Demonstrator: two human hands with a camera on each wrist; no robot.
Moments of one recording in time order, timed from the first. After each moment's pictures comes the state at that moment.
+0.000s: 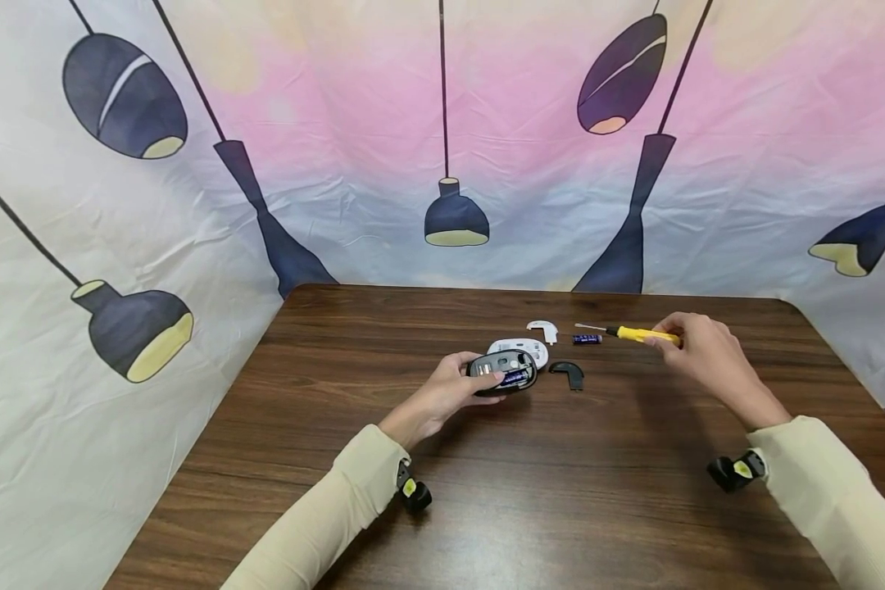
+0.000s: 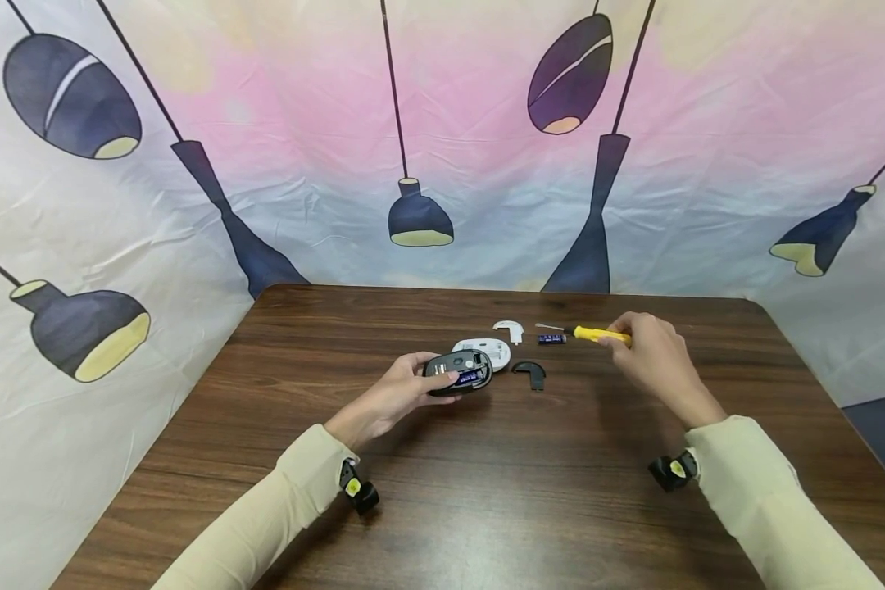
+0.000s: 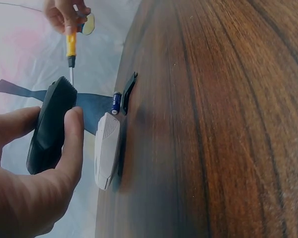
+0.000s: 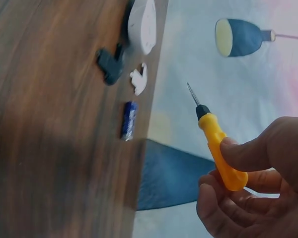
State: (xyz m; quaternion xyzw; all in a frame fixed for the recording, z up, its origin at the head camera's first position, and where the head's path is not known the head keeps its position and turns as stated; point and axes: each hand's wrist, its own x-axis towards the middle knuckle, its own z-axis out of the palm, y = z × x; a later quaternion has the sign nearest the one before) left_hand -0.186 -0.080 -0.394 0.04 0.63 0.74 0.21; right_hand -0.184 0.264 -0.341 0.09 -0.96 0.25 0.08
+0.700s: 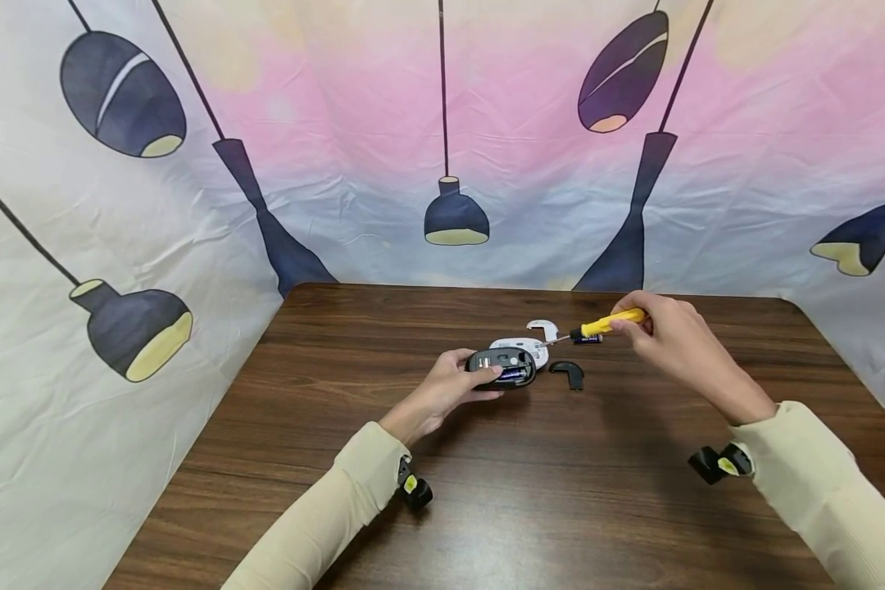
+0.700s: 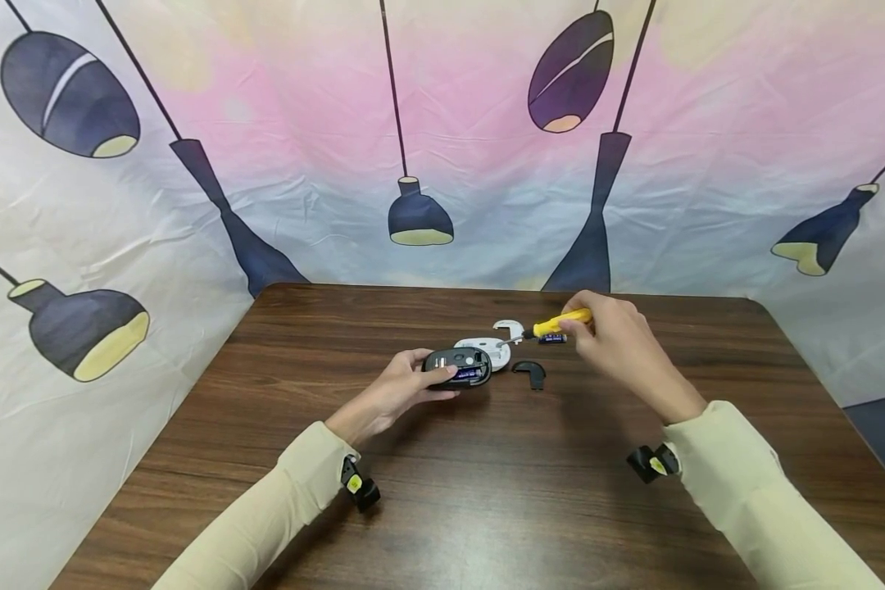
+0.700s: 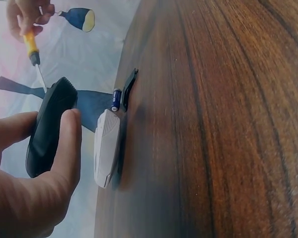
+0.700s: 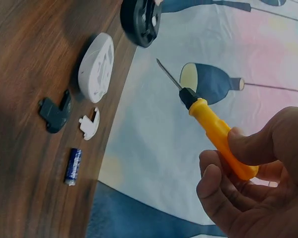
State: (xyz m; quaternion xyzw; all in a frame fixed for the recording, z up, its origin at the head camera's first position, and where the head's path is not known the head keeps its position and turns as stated) left_hand -0.192 -0.080 -0.395 0.01 0.62 0.76 0.21; right_hand -0.176 0.218 -0.305 0.19 -0.94 0.25 0.12
